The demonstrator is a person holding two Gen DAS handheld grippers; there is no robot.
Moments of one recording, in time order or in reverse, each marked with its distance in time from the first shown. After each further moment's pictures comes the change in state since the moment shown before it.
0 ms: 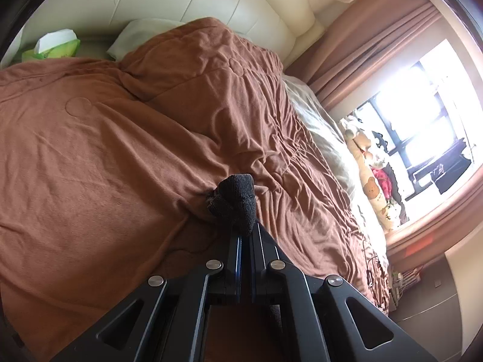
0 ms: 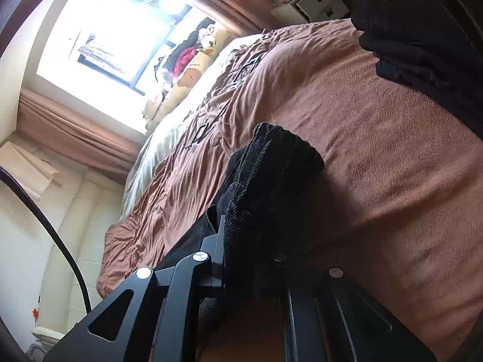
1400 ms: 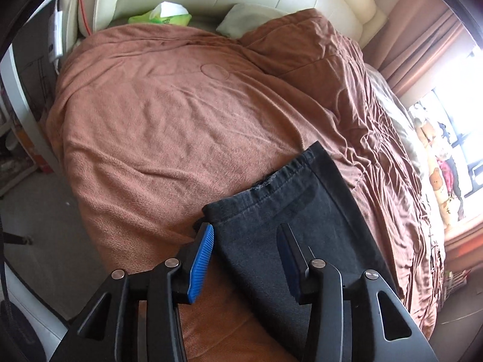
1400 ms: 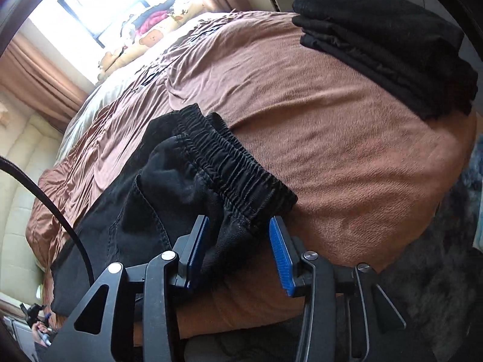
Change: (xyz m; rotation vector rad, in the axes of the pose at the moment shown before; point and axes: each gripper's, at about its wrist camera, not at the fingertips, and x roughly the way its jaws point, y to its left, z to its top) left arm -0.064 0.122 -0.043 -0.029 0.082 0.328; right arm -0.055 0.006 -0.054 -0.217 0.086 -0.390
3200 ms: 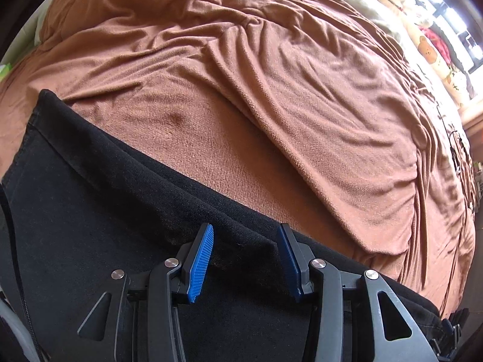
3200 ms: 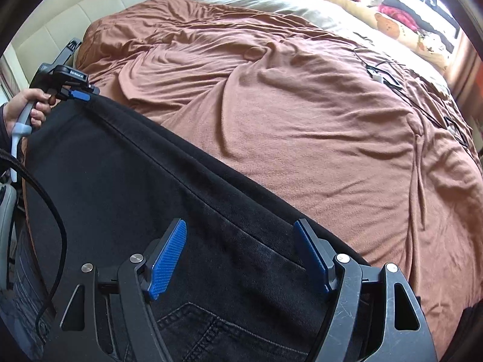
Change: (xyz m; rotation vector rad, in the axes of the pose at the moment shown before) left arm 0.169 -0.318 -0.108 0.402 0.338 0.108; right arm 0.238 0.300 0.058 -1.048 0.259 0.200
